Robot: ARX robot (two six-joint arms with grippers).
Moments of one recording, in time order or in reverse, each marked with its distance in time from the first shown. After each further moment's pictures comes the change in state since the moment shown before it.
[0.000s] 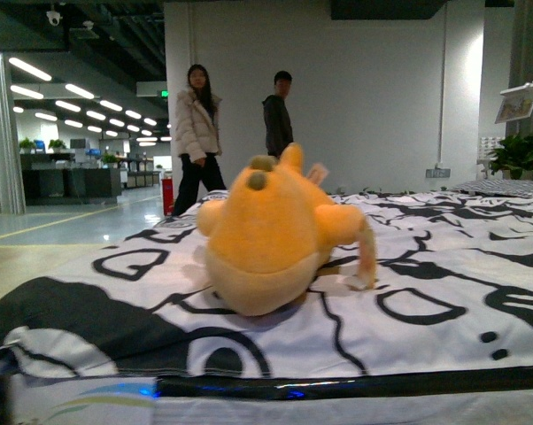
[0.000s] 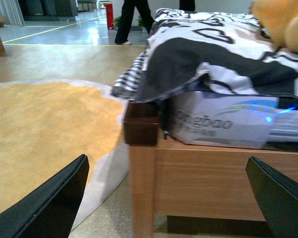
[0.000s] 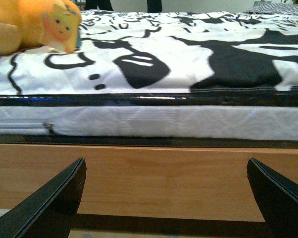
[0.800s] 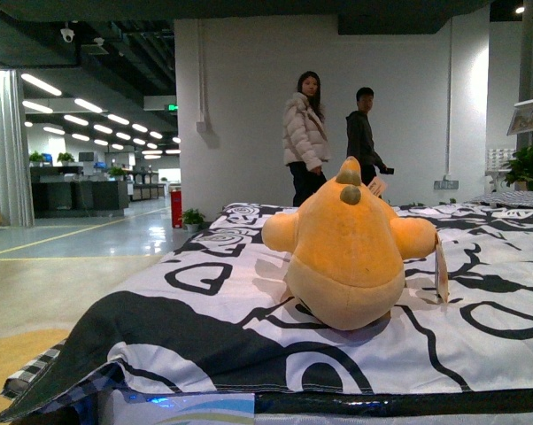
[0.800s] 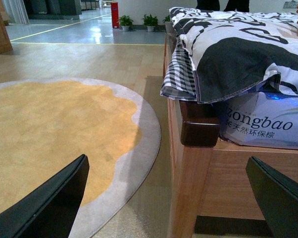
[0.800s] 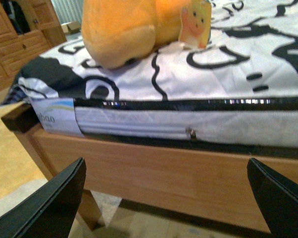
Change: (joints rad) left arm -0.001 0.000 -0.001 -0.001 -0.002 0.000; right arm -0.189 0.472 0.149 0.317 -0.481 0.179
